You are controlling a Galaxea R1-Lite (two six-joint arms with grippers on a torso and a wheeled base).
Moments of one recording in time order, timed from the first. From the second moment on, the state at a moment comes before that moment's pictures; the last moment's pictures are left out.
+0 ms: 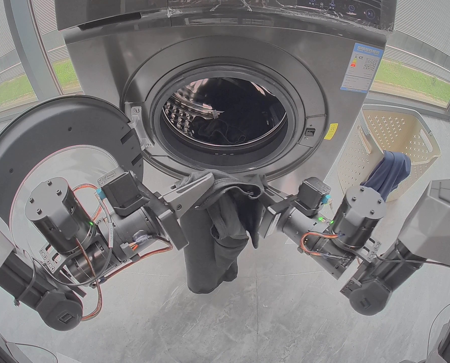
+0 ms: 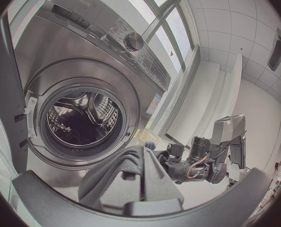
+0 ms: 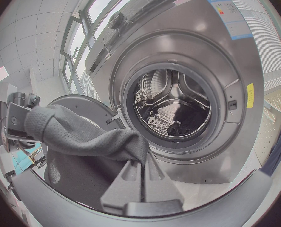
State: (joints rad) left arm -0.59 1.78 -0.48 -1.54 -0.29 -0.22; right arm 0.70 2.09 -0.72 -1.55 -0.06 0.14
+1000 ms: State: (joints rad) left arm -0.57 1.97 -0.45 -1.54 -0.30 -0.24; right arm 0.80 1.79 -0.57 -1.55 -0.05 0.13
